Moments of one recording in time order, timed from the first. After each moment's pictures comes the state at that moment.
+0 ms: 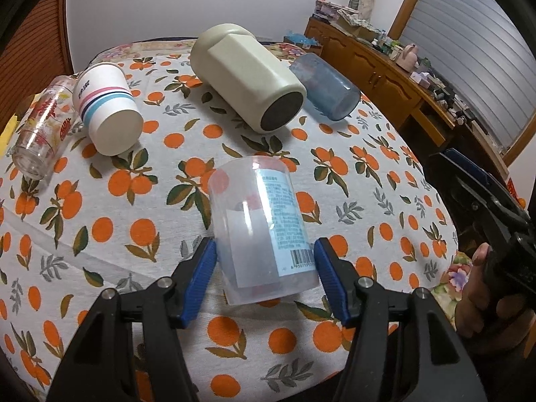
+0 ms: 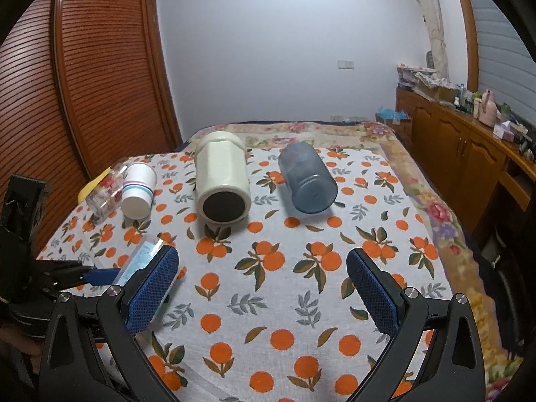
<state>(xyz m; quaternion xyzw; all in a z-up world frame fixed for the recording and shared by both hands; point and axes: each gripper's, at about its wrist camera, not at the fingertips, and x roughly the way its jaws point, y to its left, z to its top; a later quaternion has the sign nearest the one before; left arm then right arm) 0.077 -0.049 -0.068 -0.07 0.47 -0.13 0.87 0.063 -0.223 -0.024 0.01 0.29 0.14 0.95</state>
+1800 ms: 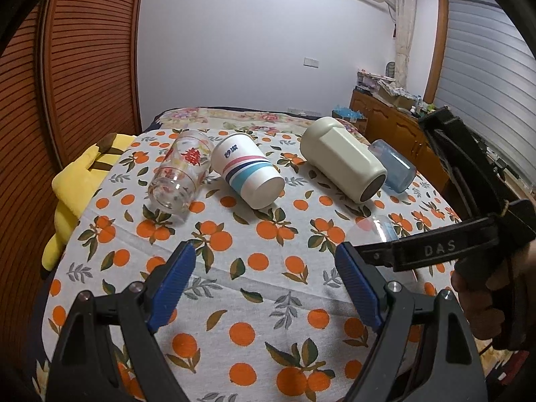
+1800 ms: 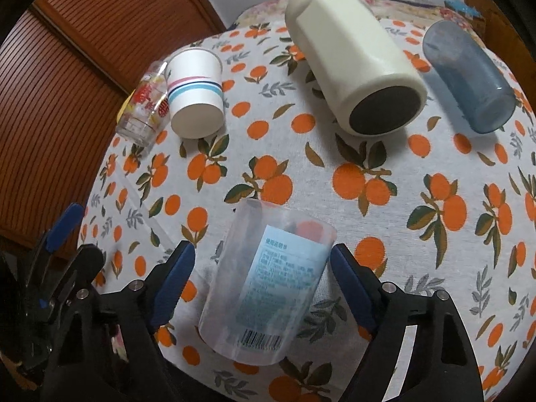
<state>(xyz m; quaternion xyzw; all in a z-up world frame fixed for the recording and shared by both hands) 0.023 0.043 -0.041 -0.07 0.32 -0.02 0.95 0.142 -0.098 -0.074 0.03 0.56 0.25 0.79</state>
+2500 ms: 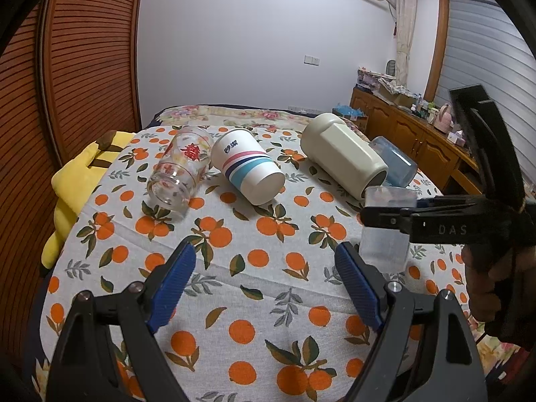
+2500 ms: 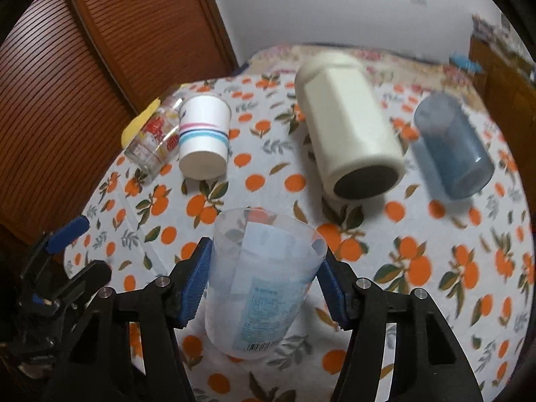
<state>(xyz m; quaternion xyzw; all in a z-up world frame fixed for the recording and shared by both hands) 0.022 0.041 -0.044 -0.07 0.32 -0.02 0.94 0.130 -0.108 -0.043 -0.04 0.43 0.26 0.86</state>
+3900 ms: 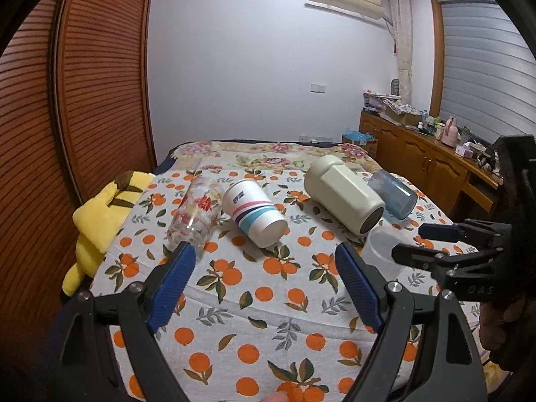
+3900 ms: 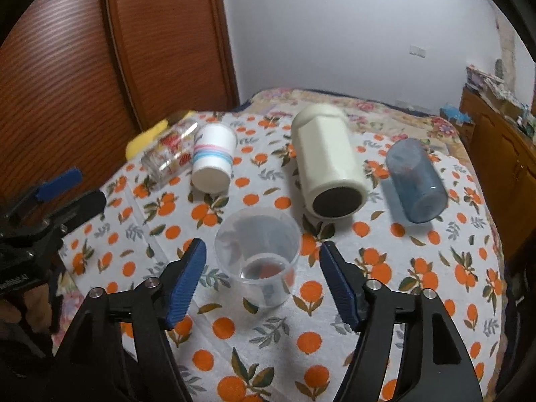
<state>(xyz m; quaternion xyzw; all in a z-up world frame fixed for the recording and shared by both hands) 0.009 0.026 -0.003 -0.03 0.26 0.02 0.97 0.079 -0.135 -0.018 -0.04 0.34 0.26 0.91</state>
